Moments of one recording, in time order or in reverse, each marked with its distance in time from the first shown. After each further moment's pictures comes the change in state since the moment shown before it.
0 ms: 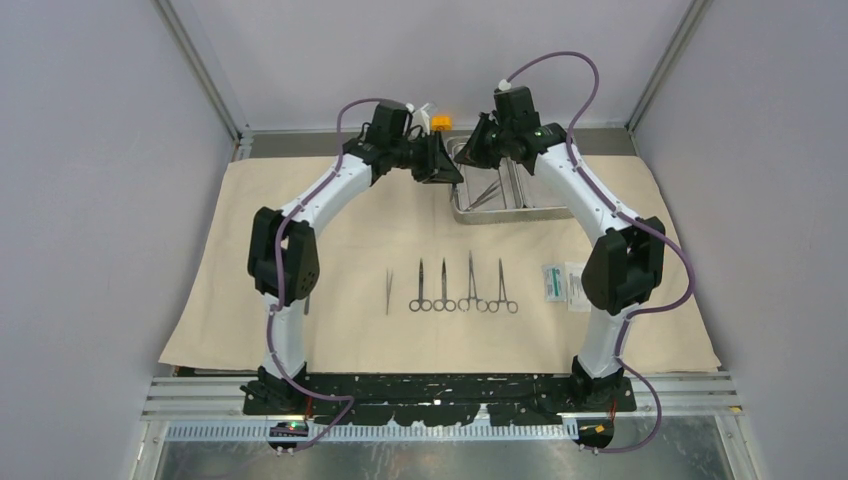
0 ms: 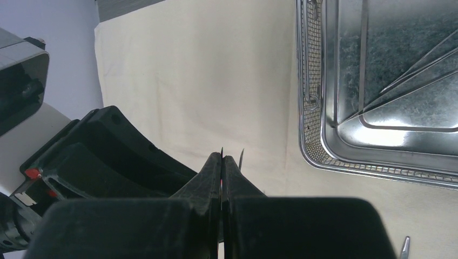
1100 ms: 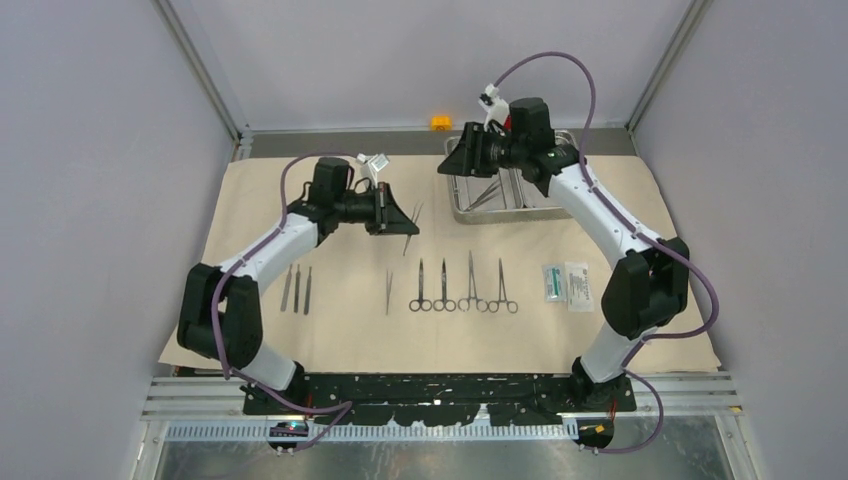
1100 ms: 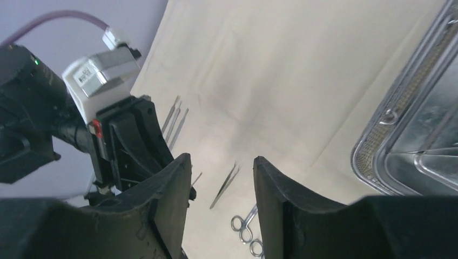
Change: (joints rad) left arm 0.135 -0.499 -0.746 0.212 0.167 0.053; right arm -0.009 -0.183 -0.210 0.222 -0.330 -0.268
